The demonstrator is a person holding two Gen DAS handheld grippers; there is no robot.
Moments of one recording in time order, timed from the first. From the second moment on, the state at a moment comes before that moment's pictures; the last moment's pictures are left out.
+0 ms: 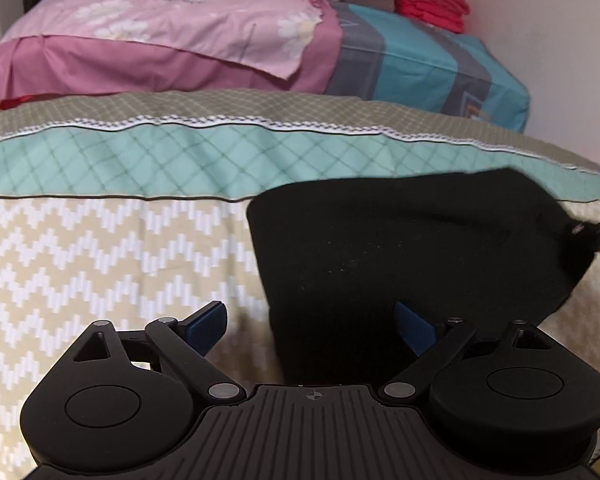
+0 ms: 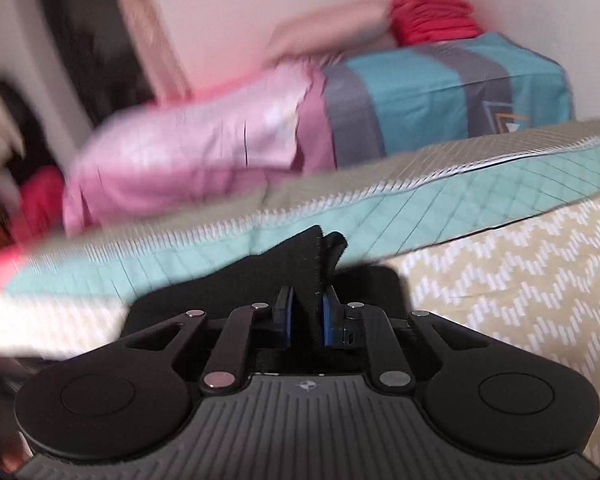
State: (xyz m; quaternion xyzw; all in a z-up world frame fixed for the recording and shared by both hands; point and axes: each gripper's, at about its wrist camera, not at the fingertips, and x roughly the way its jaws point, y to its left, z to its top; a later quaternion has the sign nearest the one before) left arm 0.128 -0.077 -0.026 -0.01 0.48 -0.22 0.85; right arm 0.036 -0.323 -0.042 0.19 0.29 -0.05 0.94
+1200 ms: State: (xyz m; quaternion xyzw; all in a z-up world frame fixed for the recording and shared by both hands) left arm 0.139 -0.102 -0.016 -0.10 0.51 -0.30 0.80; right arm 0.049 -0.383 -0.073 0.34 0.36 0.06 0.87
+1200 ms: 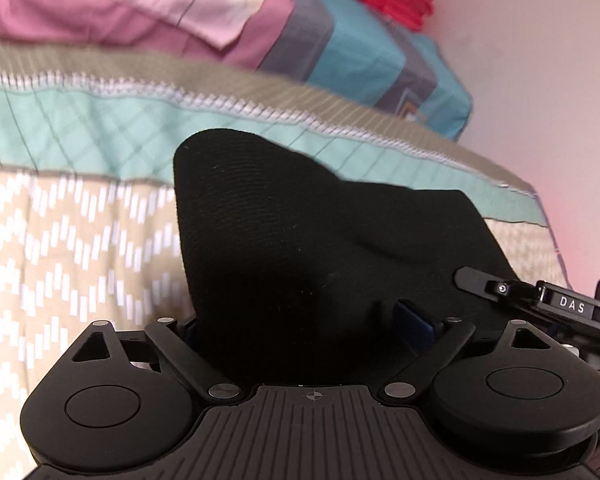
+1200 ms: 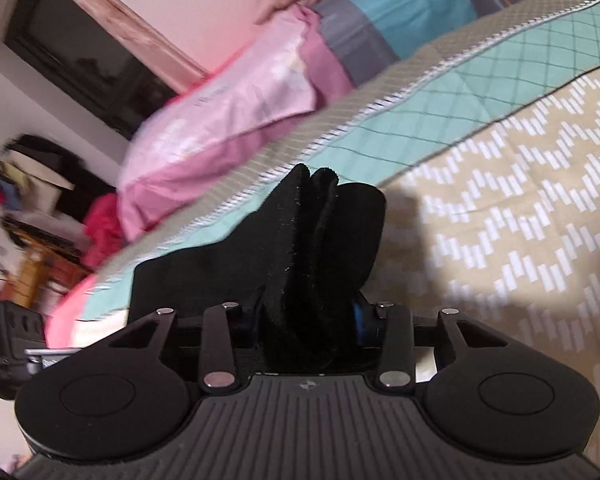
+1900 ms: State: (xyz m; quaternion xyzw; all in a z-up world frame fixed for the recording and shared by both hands) left arm -0.011 -0.095 -0.027 0.02 0.60 -0.23 0.77; right arm -0.142 -0.365 -0.096 0.40 0.39 -0.05 0.82
